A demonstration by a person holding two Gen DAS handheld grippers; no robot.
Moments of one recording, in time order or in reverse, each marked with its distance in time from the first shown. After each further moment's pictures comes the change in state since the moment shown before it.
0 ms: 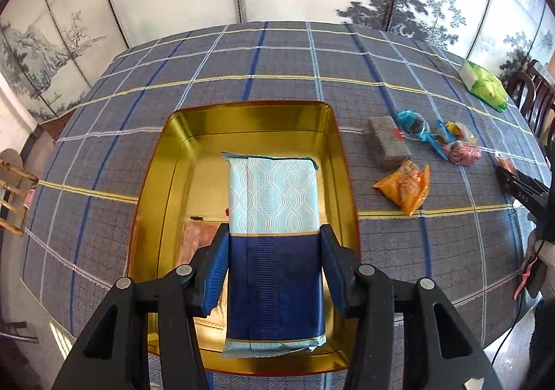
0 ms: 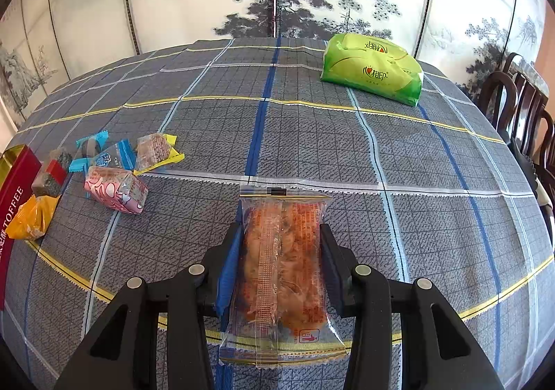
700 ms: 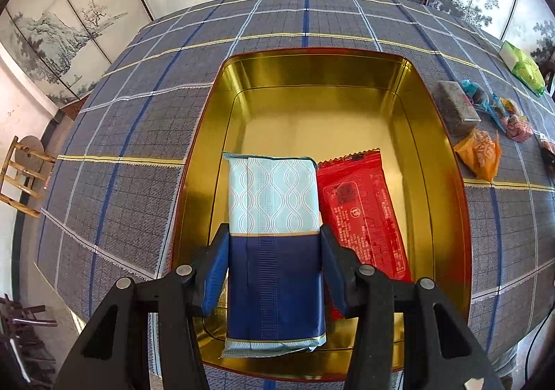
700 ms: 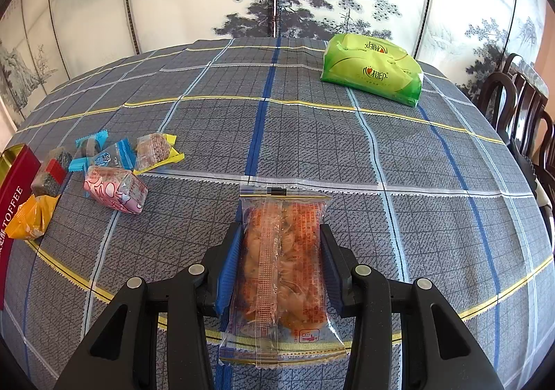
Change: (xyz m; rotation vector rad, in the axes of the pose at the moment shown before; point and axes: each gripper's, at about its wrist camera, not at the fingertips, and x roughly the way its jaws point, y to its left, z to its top) left arm 0.032 0.046 -0.023 -0.004 0.088 0.114; right arm 0.000 0.000 0.000 0.000 0.000 -0.001
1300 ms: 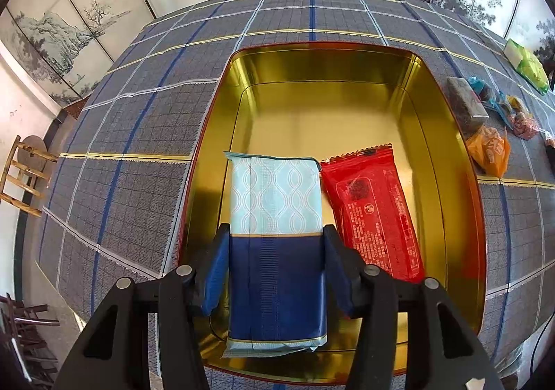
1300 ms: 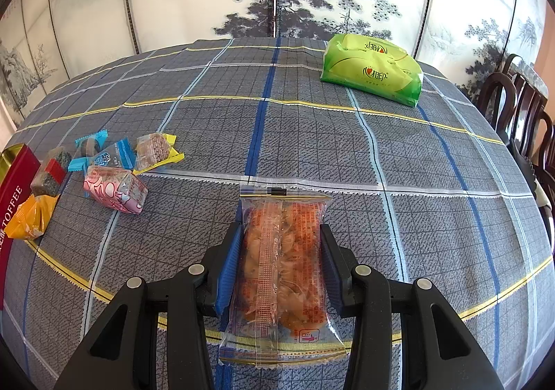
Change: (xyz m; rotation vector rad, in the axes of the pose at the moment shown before) left arm 0.004 0.004 -0.001 0.000 0.002 0.007; right arm 0.000 0.000 0.000 0.000 0.000 -0.001
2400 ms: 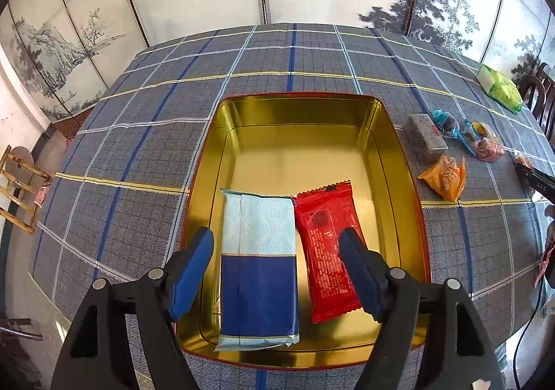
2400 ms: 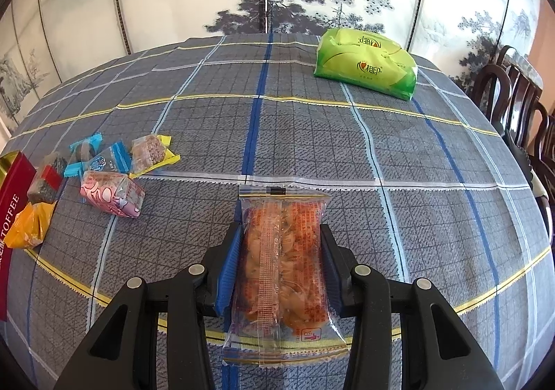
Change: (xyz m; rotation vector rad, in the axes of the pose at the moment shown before) left arm -0.040 -0.006 0.003 -0.008 -0.129 -0.076; right arm 0.001 0.000 0.003 0.037 0.030 -0.034
